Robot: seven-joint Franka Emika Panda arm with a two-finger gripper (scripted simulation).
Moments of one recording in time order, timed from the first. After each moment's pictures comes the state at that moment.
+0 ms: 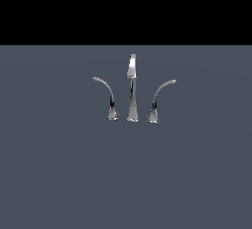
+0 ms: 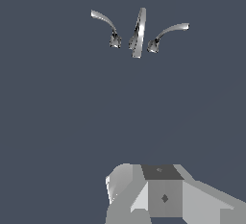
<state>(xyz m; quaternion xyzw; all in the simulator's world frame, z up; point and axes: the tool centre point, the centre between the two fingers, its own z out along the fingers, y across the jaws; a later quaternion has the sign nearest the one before) -0.243 0.004 0.483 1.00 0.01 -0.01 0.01</state>
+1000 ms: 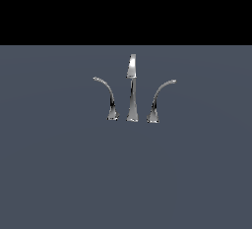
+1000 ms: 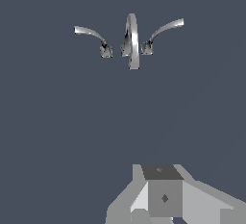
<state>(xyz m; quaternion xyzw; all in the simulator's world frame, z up) -0.200 0.018 0.445 1.00 -0.09 -0.01 0.00</state>
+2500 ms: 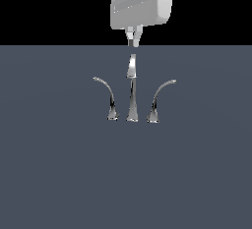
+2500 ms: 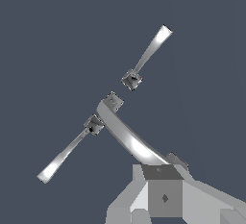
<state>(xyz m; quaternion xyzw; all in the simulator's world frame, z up) -0.021 -0.020 0.293 0.88 -0.48 -0.01 0.00</state>
